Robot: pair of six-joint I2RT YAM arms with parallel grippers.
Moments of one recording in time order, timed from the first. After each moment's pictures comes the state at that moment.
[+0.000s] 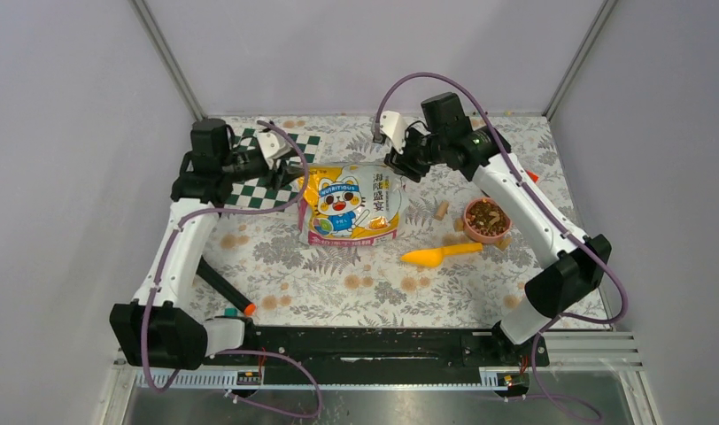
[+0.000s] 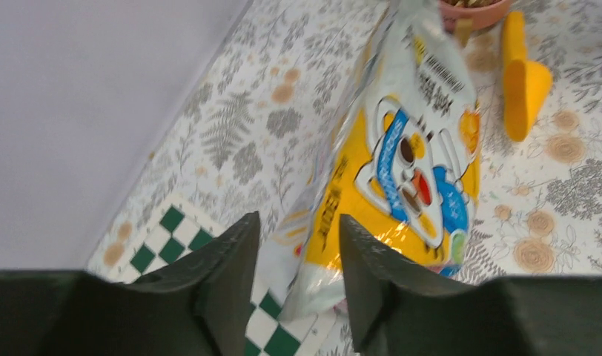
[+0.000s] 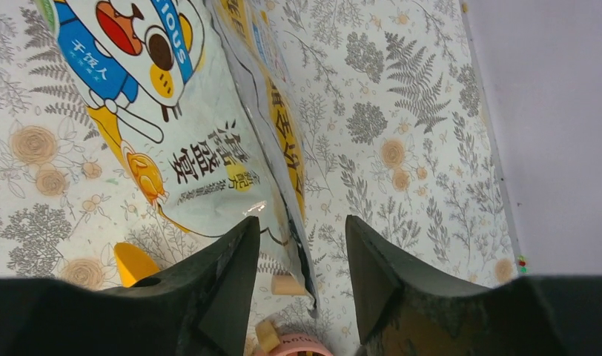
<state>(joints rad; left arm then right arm) -0.03 1.25 1.22 -0.43 0.98 0.68 0.53 1.62 1.70 -0.82 -0.35 -0.72</state>
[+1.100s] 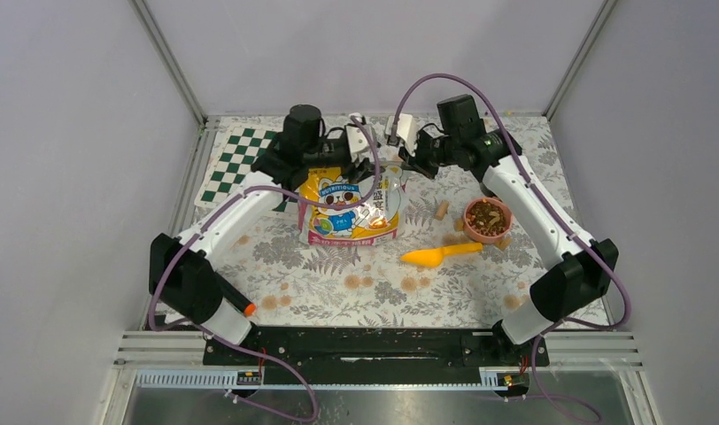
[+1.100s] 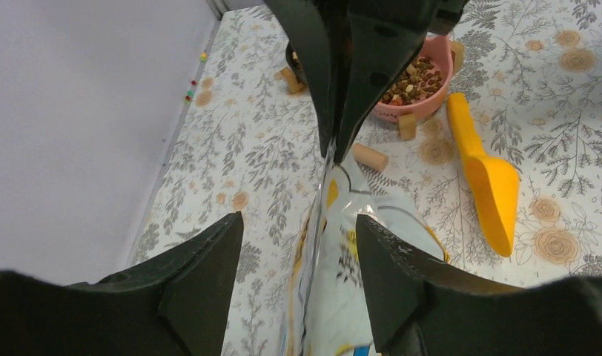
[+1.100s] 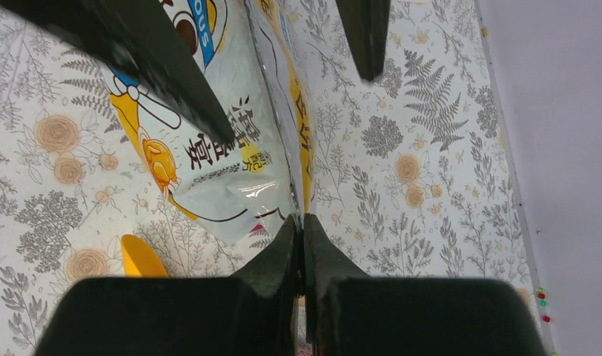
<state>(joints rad) -0.49 1.54 1.39 -0.15 0.79 0.56 0.45 1.60 1.65 -0.81 -0.50 -0.79</state>
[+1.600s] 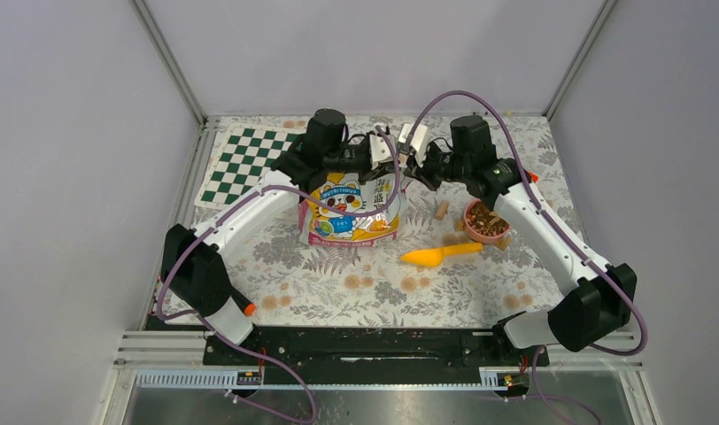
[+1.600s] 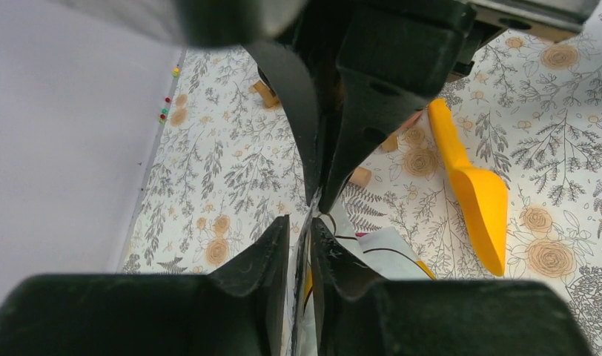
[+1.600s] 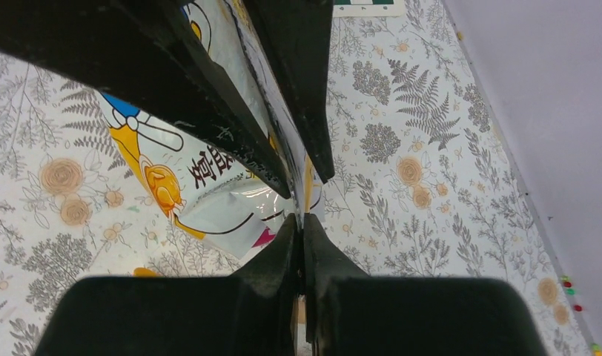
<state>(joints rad) -0.61 1.62 1.45 -0.17 0.72 0.60 0.45 1.41 1.35 -0.53 -0.50 -0.65</state>
